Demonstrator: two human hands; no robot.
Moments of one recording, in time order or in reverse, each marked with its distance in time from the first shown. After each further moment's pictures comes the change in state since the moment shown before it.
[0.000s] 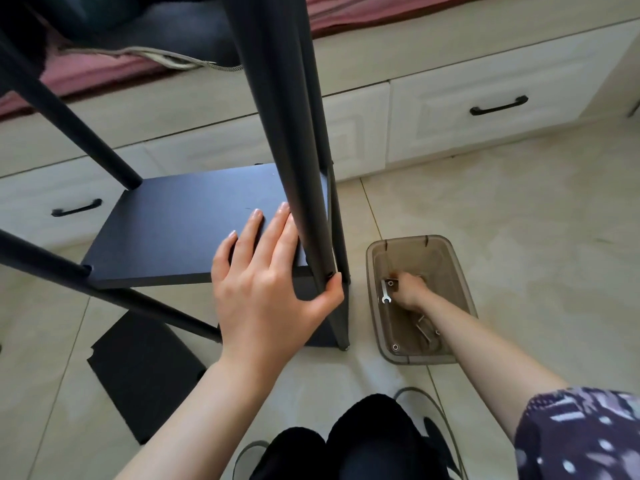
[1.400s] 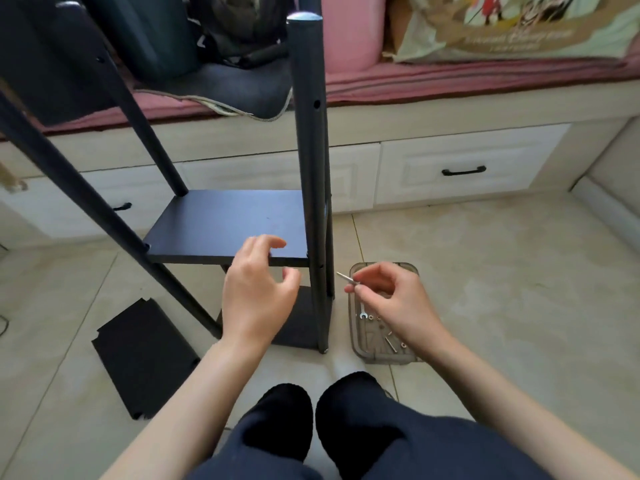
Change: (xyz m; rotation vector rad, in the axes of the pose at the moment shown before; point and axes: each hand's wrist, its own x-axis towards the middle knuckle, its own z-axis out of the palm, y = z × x) left_hand -0.014 0.013 -0.064 -0.507 -0.050 -0.387; right_hand -0.245 -0.073 -0.090 0.702 0.225 -0.605
